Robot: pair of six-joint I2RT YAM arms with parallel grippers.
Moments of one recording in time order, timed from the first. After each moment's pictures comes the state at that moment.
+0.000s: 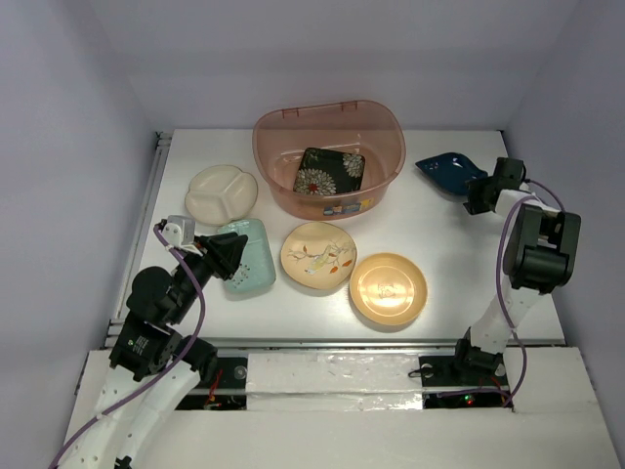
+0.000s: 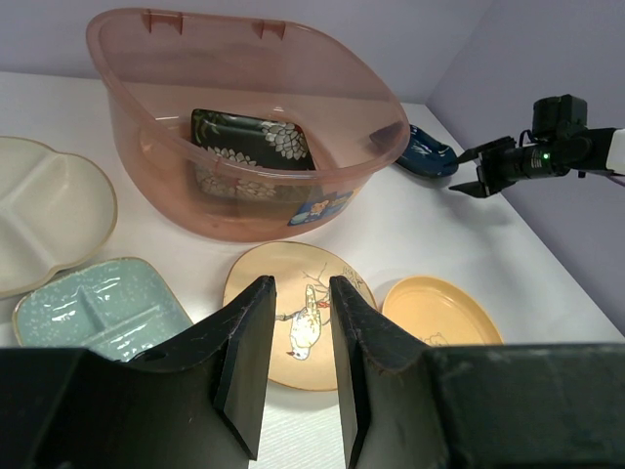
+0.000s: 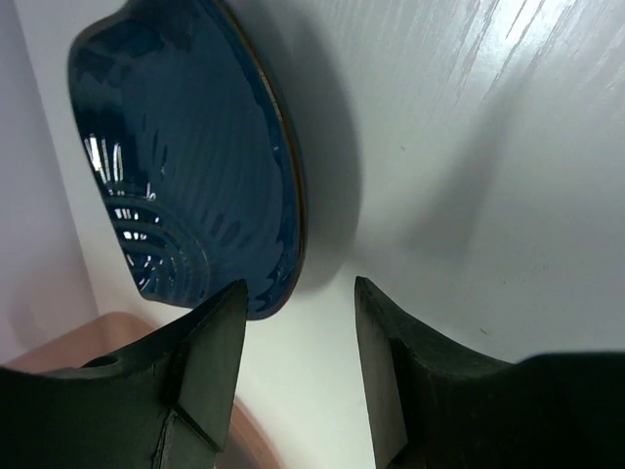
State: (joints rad) left arm -0.45 0.33 0.64 -0.30 0.03 -0.38; right arm -0.28 1.89 1.20 -0.12 0.00 1.15
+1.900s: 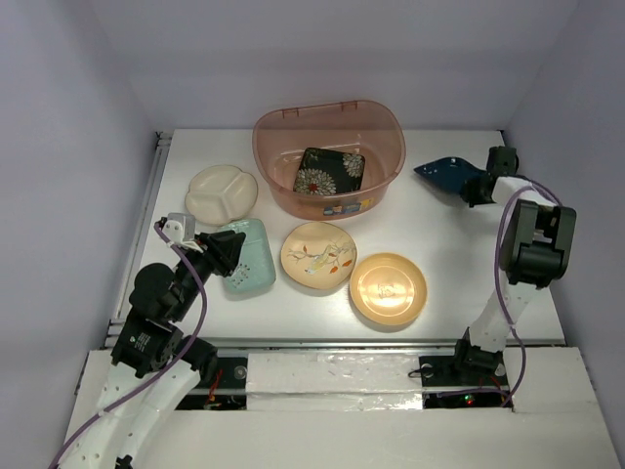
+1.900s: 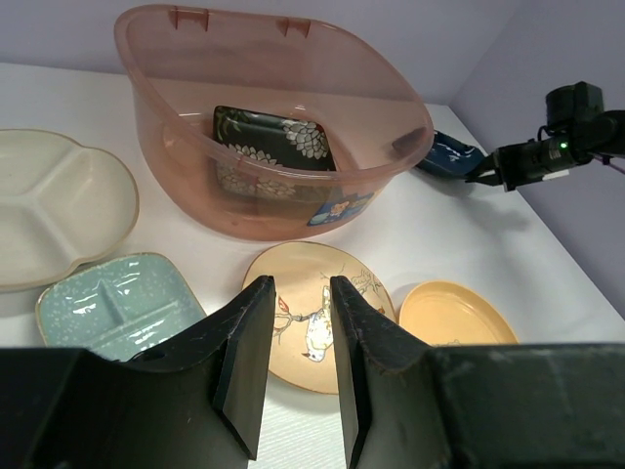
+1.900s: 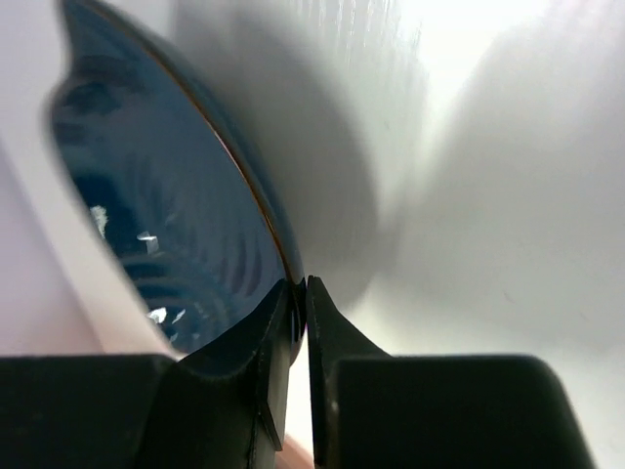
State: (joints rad) left arm -0.44 0.35 0.64 -0.30 0.00 -0.37; right arm -0.24 2.00 1.41 -0.39 0.09 1.31
